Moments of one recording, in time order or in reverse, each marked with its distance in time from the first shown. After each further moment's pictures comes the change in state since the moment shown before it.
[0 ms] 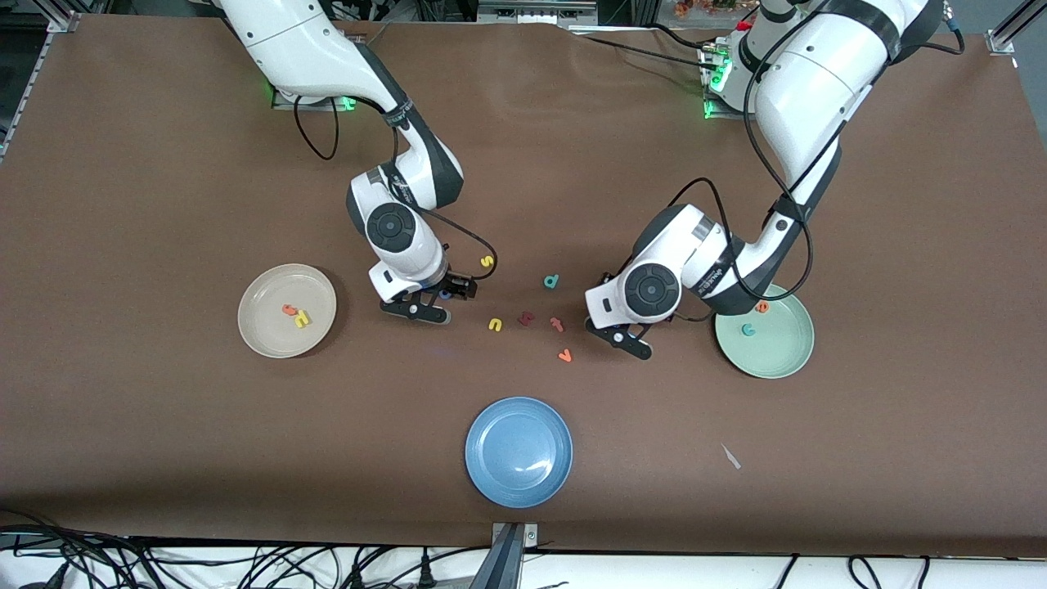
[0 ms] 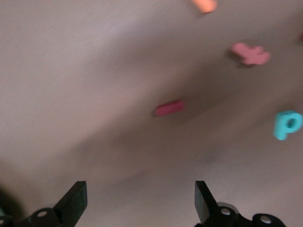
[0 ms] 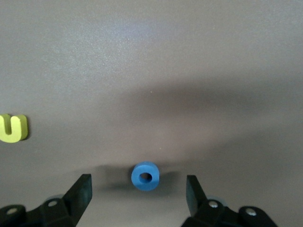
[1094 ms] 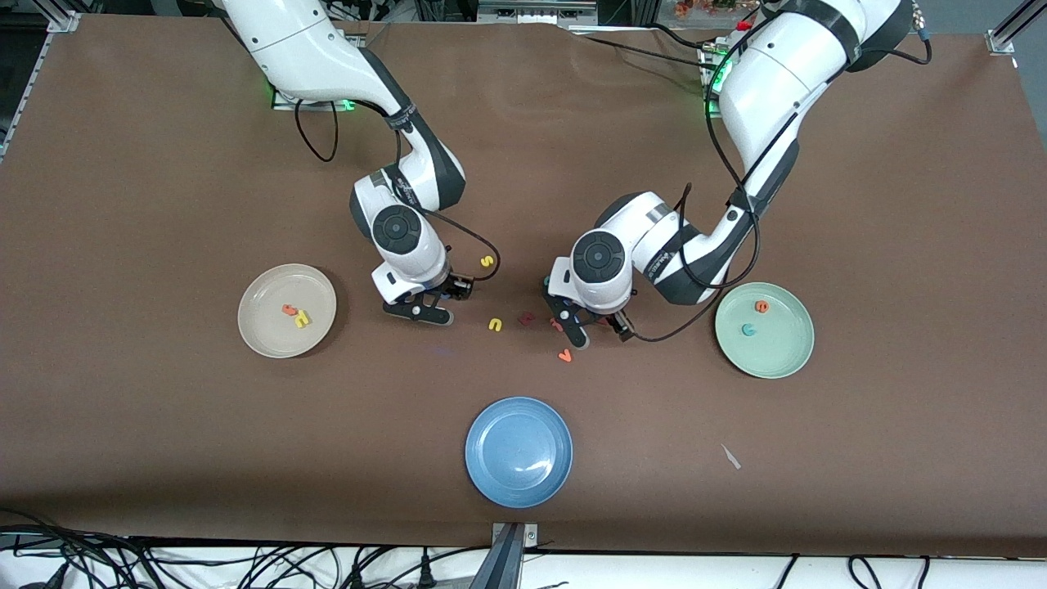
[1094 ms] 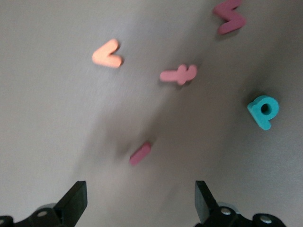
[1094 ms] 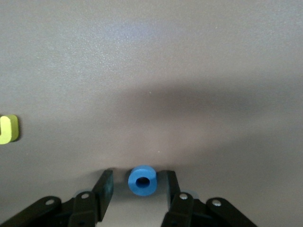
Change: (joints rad) left arm -0.089 0.038 0.016 0.029 0.150 0.121 0.375; right arm 0.004 0.013 0.000 0.007 -0.026 -0.002 0.005
